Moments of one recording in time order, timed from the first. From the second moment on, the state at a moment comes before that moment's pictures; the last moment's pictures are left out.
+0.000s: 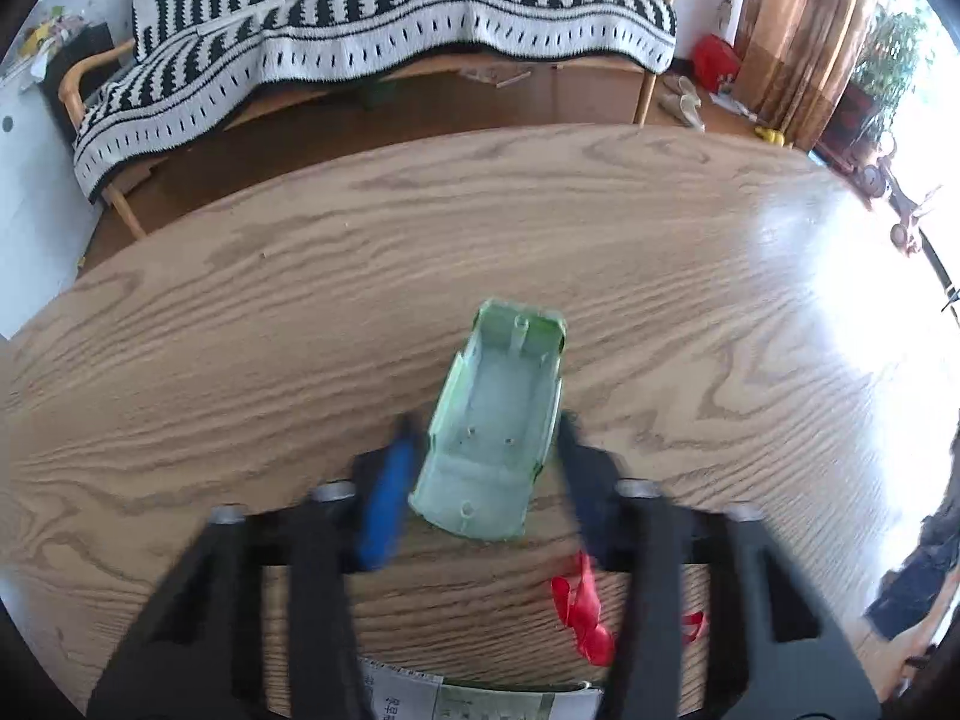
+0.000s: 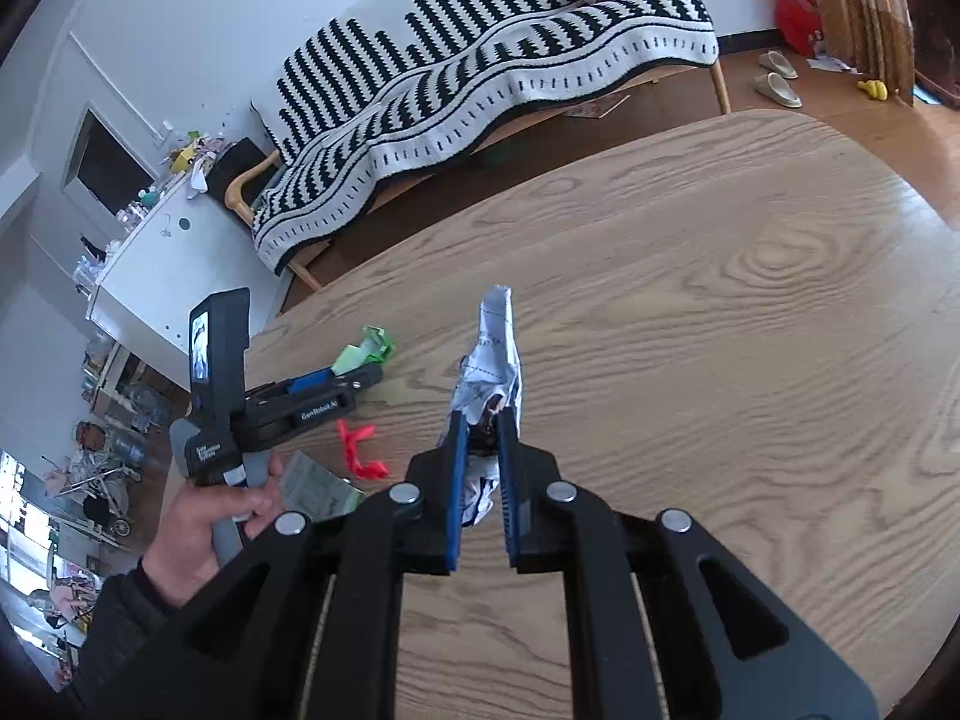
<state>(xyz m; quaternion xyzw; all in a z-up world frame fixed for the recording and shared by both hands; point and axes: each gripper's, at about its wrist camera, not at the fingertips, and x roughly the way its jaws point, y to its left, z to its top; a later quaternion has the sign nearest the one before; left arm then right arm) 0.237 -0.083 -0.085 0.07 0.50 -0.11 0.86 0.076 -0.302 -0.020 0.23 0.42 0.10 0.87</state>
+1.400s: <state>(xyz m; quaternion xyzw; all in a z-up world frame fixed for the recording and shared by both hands) -0.097 -0.483 -0.047 0.19 0.39 -0.49 0.76 -0.237 -0.644 -0.102 0.21 0.44 -0.27 0.83</state>
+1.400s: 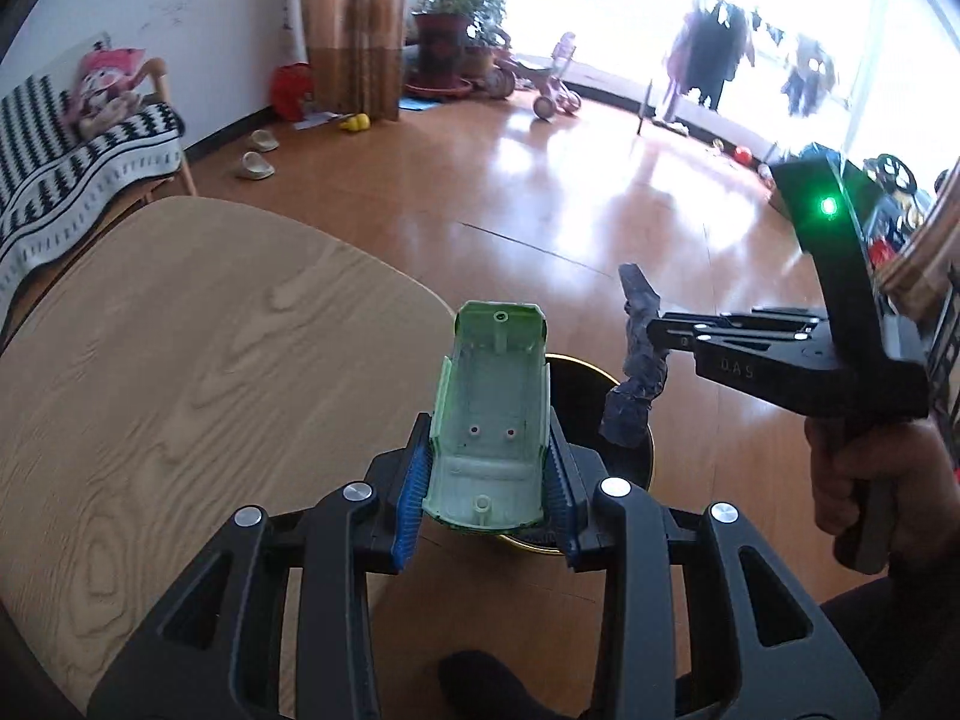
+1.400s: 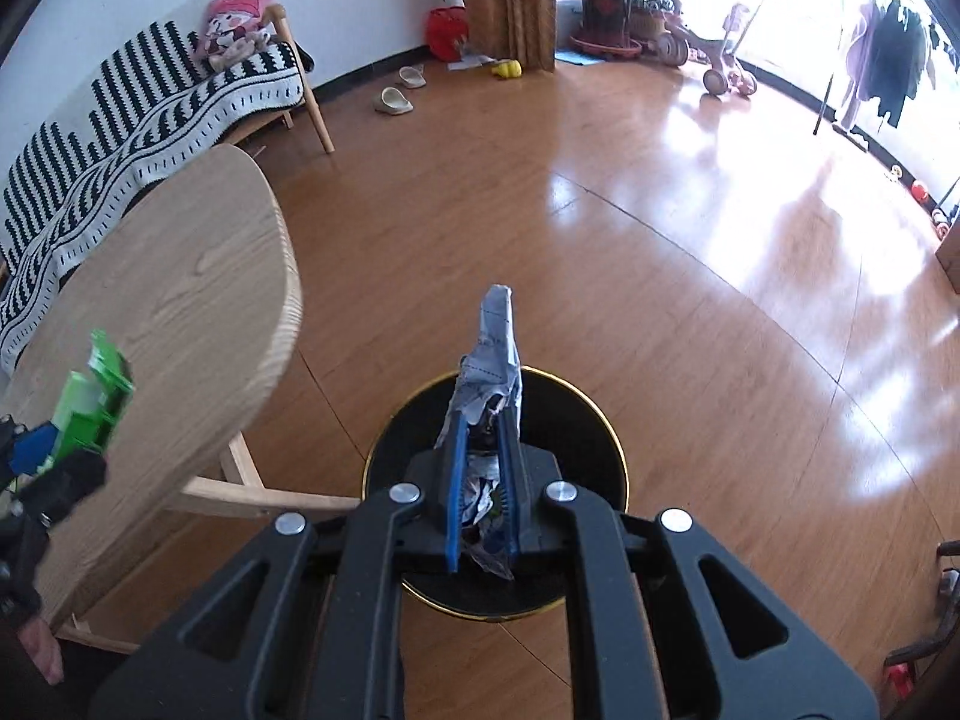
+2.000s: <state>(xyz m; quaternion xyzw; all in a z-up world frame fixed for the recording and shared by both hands) -0.091 -0.515 -0.066 0.19 0.40 -0.50 0.74 -0.229 -0.642 -0.098 0.21 0.44 -0.26 0.83</state>
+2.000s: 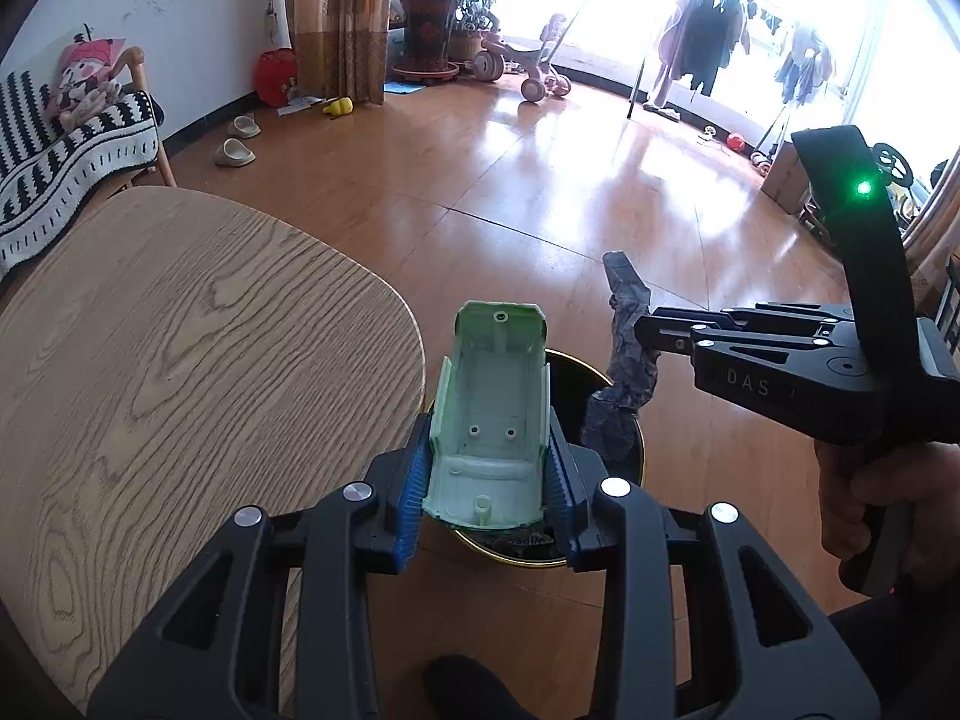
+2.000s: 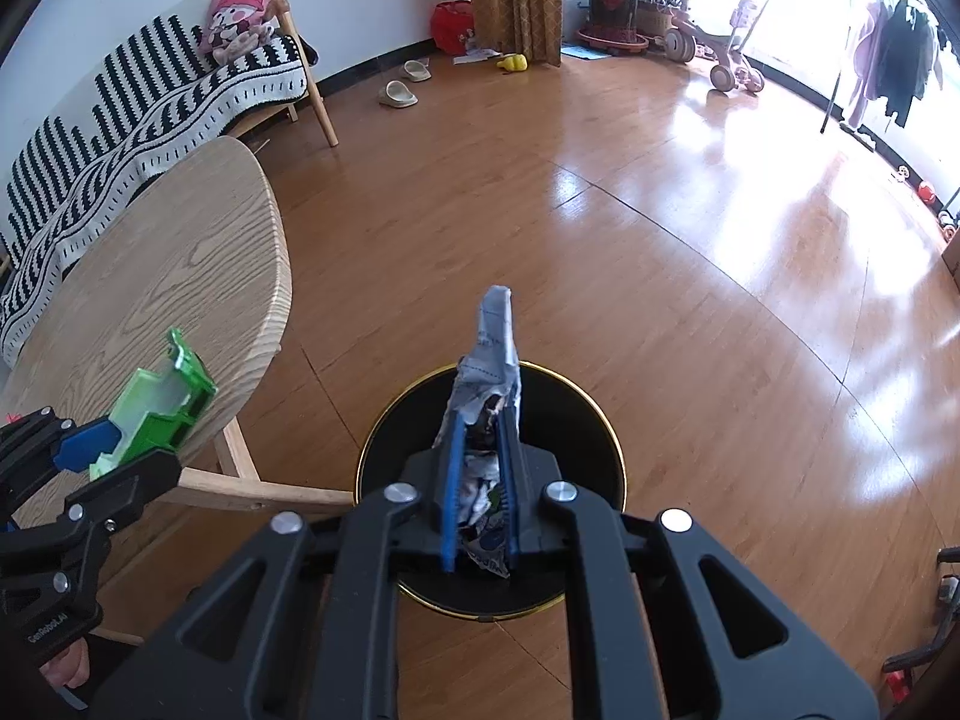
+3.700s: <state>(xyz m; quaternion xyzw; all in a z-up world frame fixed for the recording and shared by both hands) 0.089 -0.084 -0.011 0.04 0.43 -0.10 0.90 0.022 -0.313 -0.023 0.14 0.42 0.05 0.89</state>
